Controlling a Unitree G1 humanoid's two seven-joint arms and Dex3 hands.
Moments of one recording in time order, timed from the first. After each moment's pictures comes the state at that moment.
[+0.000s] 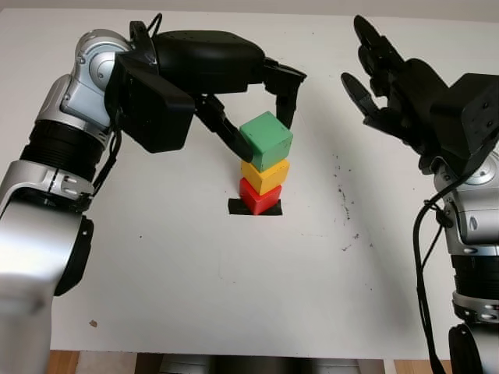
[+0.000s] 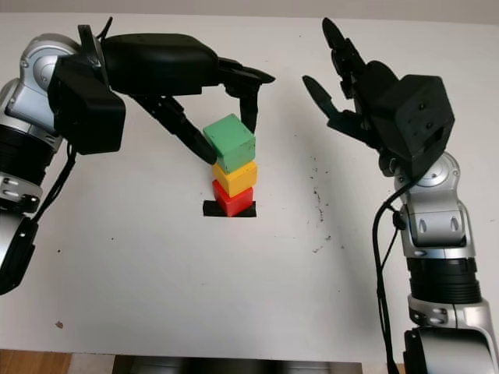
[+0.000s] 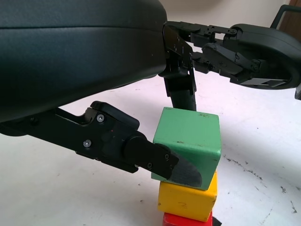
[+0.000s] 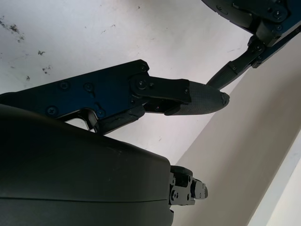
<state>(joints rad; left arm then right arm) -1.27 0.51 -0.28 0.75 0.27 -0.77 -0.86 -0.60 -0.50 -0.09 0.04 -0.03 0.26 0.32</state>
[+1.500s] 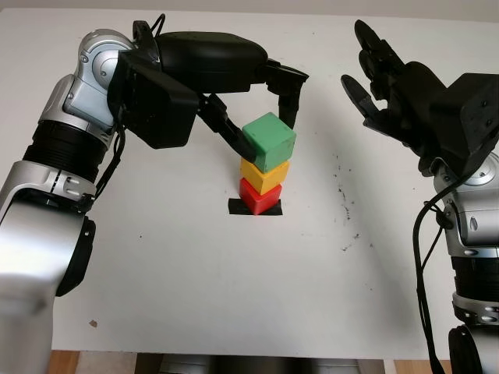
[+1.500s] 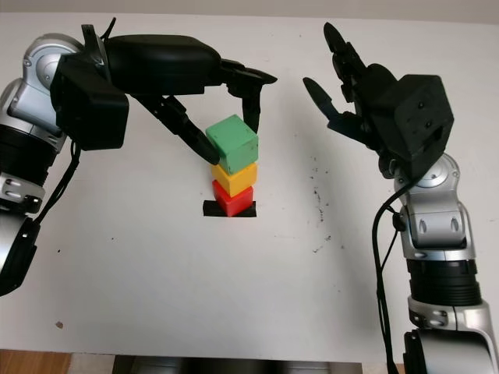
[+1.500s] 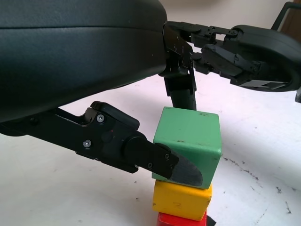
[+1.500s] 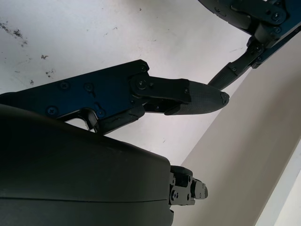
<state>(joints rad) -1.26 0.50 -0.29 0.70 0.27 -0.68 -0.88 -0.59 -0.50 -0.09 0.02 -0.02 0.29 0.32</state>
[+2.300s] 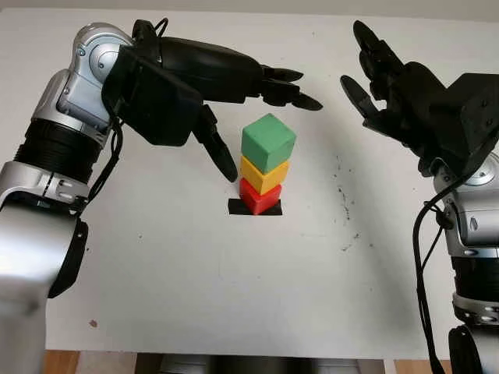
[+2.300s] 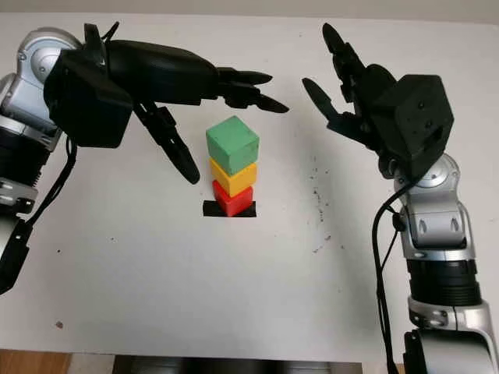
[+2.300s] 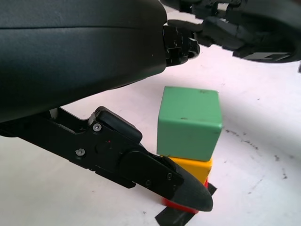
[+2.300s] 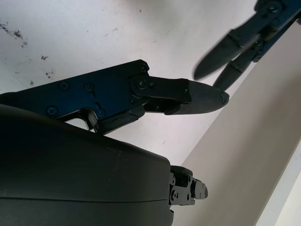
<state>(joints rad) -1.26 0.54 -0.31 0.62 0.21 -0.59 -1.04 -0.59 -0.50 -0.09 0.02 -0.02 0.29 0.32</state>
